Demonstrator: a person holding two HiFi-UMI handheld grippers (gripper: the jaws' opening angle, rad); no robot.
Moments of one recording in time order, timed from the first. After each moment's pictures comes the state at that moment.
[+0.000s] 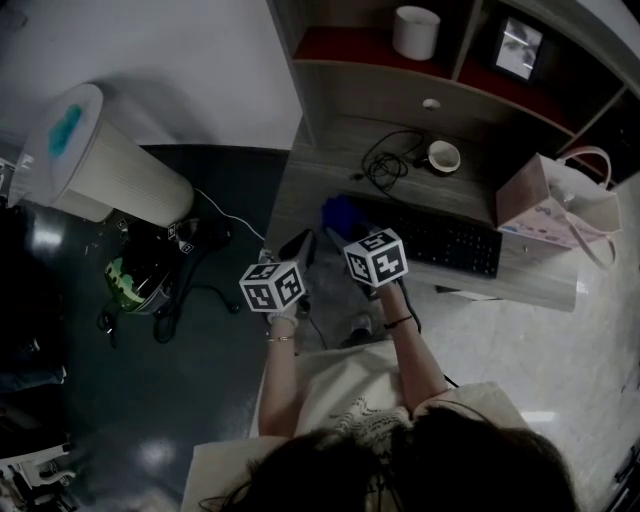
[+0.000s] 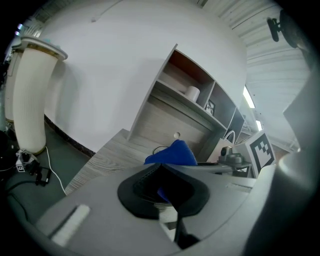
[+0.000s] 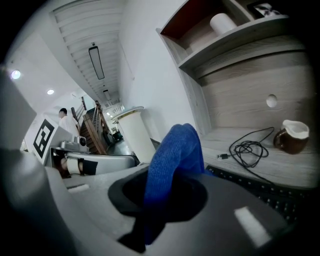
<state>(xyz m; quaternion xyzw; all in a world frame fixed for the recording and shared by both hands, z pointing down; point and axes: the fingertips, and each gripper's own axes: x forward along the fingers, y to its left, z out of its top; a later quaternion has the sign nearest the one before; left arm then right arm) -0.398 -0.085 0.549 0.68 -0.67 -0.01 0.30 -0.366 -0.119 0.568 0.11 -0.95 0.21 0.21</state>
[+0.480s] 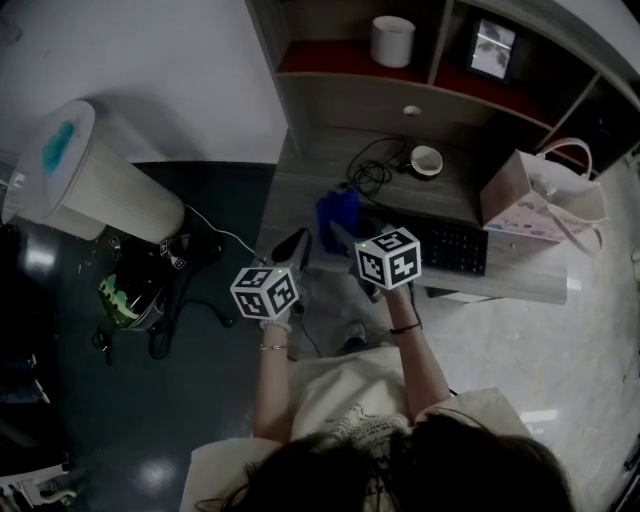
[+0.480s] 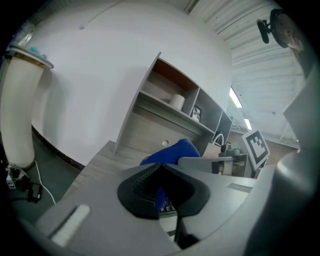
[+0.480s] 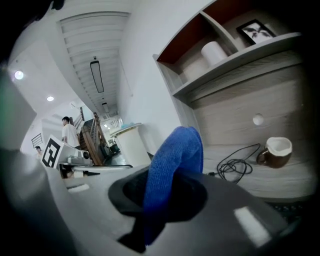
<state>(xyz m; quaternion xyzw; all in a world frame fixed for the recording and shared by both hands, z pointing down) -0.377 -0.095 0.503 0.72 -0.65 -0.02 0.24 -0.331 -0.142 0.505 0.14 -0.96 0.21 0.14</state>
